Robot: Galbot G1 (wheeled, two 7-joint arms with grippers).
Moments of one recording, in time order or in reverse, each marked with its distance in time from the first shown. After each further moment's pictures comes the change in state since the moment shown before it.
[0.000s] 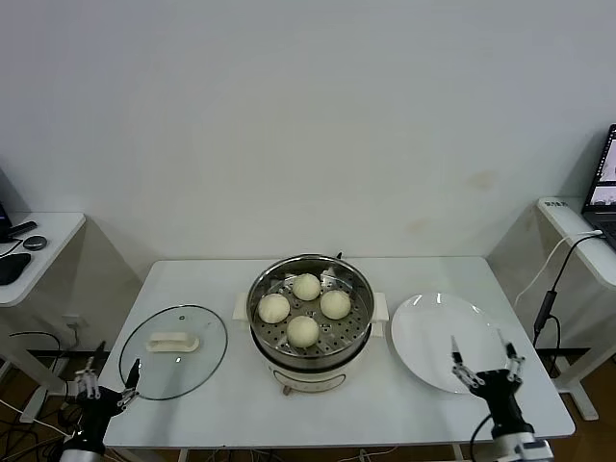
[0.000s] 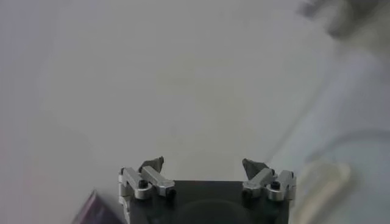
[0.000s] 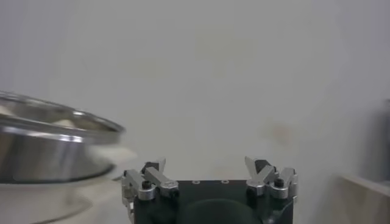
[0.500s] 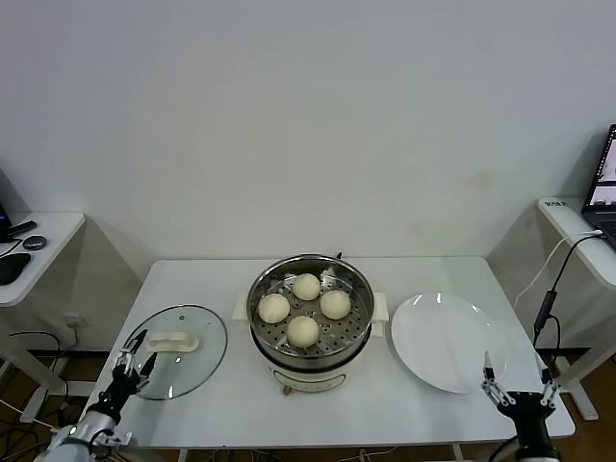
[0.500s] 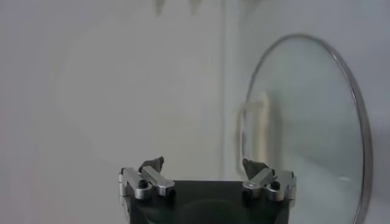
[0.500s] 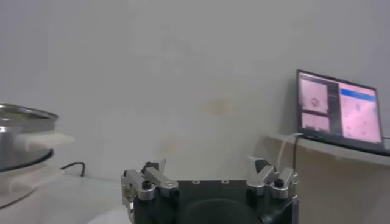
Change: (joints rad) left arm -0.287 0.092 0.126 0.312 0.304 -0.026 -0.002; right arm -0.054 0.066 0.071 0.033 0.042 -0.011 0.014
